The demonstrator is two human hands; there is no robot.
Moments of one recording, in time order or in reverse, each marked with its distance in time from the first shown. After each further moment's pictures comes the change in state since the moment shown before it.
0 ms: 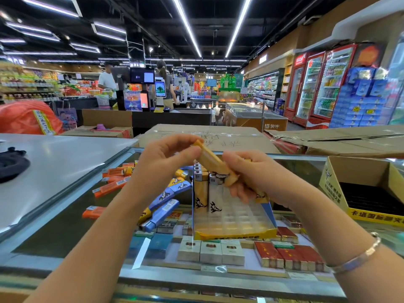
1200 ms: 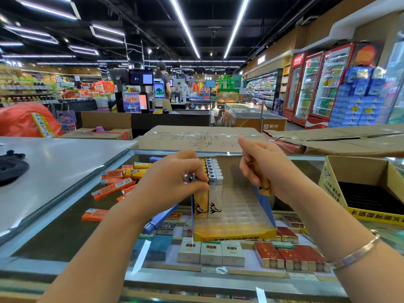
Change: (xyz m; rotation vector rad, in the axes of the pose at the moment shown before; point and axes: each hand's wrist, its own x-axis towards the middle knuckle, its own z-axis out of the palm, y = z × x) left_hand -0.001 -0.019 -0.002 0.725 -0.265 0.182; right_hand 0.007 0.005 -0.013 0.186 0.328 0.076
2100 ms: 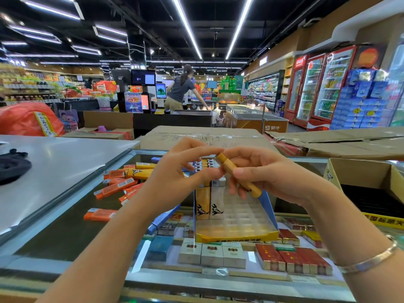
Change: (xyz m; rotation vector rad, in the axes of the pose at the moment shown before) left_hand 0.002 0.013 0.000 -0.339 0.145 0.003; right_hand -0.016 -0.013 -0.008 0.058 -0.561 -0.056
